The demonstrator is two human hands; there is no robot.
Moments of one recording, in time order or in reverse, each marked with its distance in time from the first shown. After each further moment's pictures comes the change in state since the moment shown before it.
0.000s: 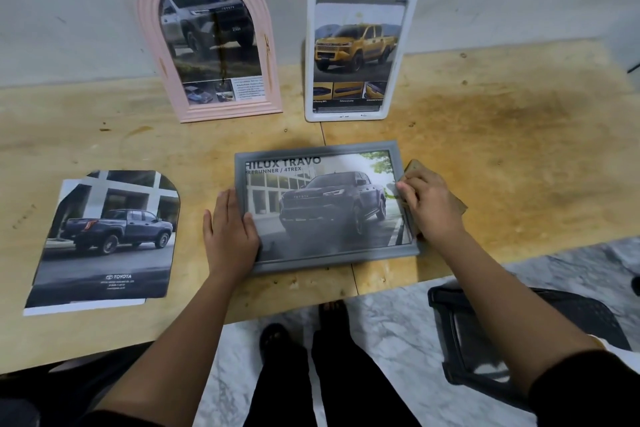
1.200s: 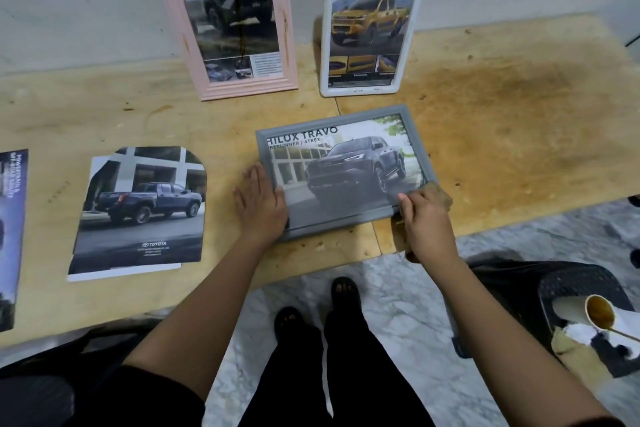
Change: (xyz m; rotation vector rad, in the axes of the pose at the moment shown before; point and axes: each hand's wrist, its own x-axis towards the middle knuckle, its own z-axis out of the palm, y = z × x) left_hand -0.003 0.003 -0.011 -0.041 -0.292 -0.037; right_hand -0.094 -0.062 0.024 0.023 0.059 0.209
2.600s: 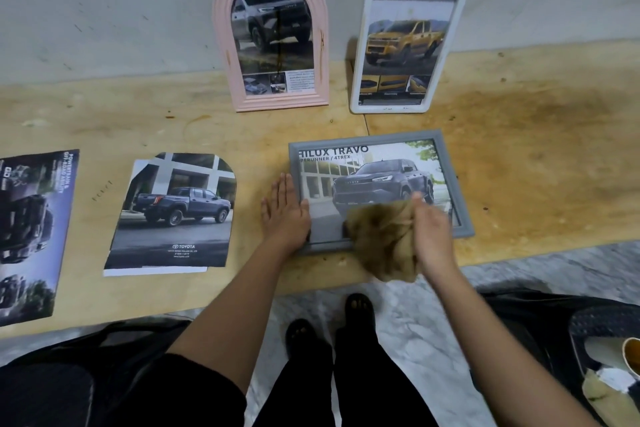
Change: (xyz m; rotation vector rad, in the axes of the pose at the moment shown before) left_hand 0.001 0.001 -0.009 0.004 -0.116 -0.001; right_hand 0.005 -0.072 -0.017 0.678 -0.041 0.312
